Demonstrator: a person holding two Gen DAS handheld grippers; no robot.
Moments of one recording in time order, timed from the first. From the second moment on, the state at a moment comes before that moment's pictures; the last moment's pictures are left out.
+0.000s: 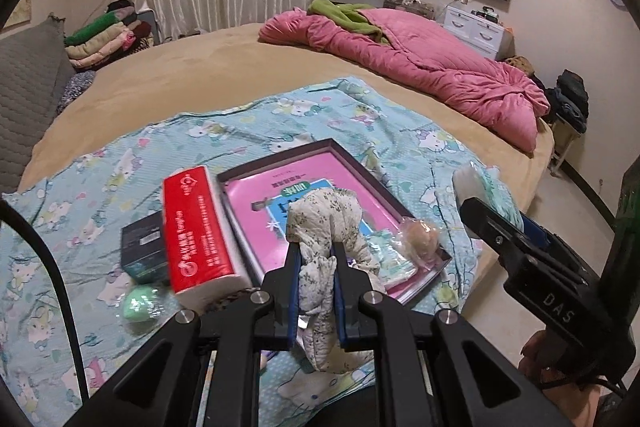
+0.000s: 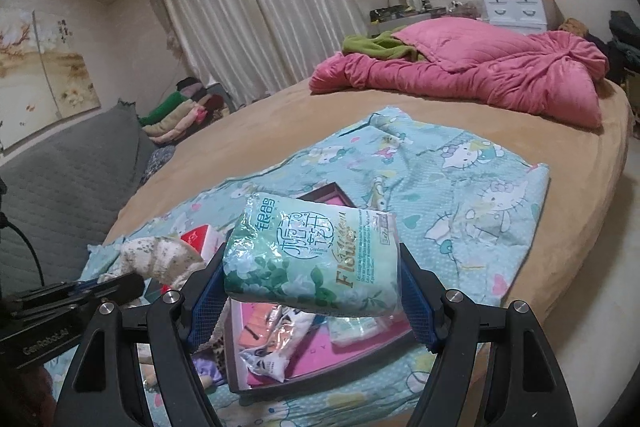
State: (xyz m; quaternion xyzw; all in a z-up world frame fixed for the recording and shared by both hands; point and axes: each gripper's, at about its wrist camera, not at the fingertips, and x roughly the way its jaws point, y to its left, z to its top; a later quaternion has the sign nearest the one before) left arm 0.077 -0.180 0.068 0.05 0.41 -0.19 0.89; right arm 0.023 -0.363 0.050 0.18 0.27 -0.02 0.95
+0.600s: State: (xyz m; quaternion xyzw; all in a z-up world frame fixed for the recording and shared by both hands) left arm 0.111 -0.203 0.007 0.03 0.45 -0.22 0.86; right arm 0.035 -0.368 0.024 0.17 0.29 -0.03 0.94
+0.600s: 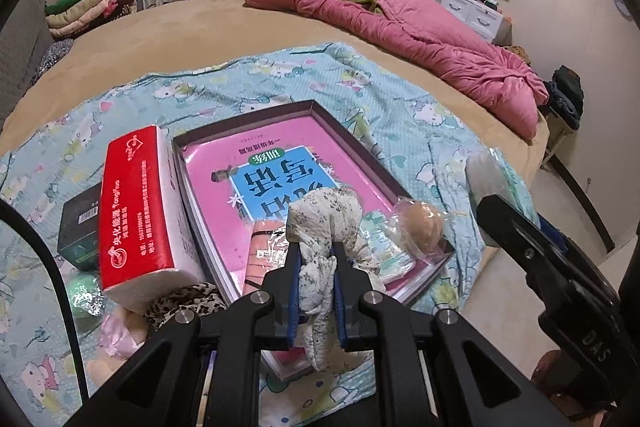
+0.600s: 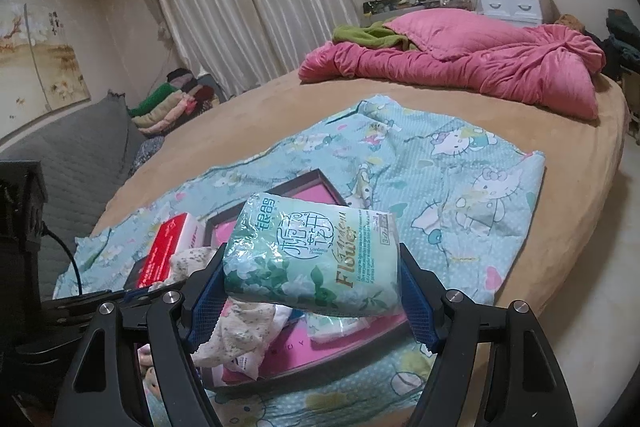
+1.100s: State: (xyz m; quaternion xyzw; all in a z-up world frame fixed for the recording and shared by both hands) left arm 0.132 -0.198 -0.029 0.03 0.49 -0.19 0.85; right arm 0.061 -0.353 -0.009 0.15 0.34 -0.01 0.93
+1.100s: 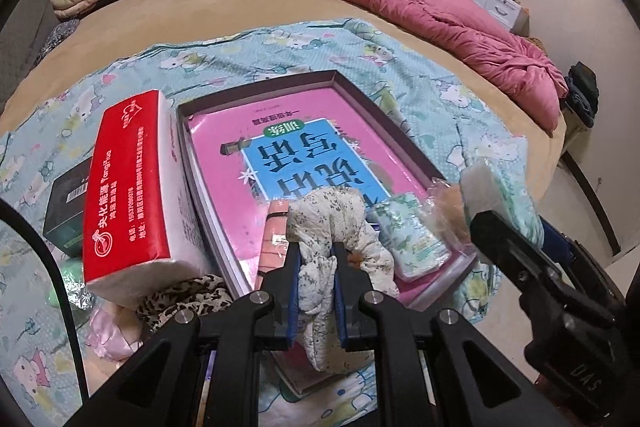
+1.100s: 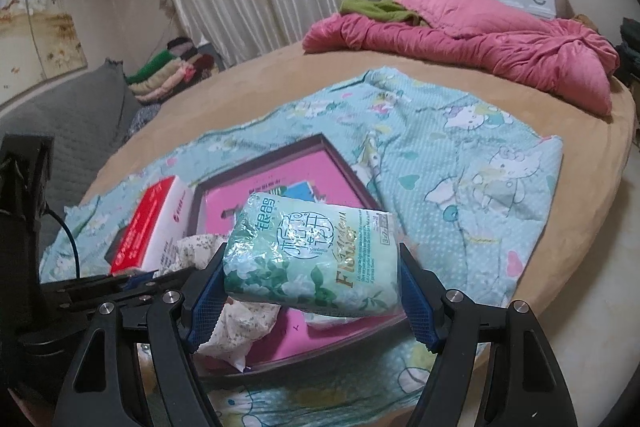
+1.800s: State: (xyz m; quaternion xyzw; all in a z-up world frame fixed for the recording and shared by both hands) left arm 0.135 -0.192 -0.048 0.02 0.50 -0.18 0.84; right arm 0.085 -0.335 -0.048 0.11 0.40 0.00 0.91
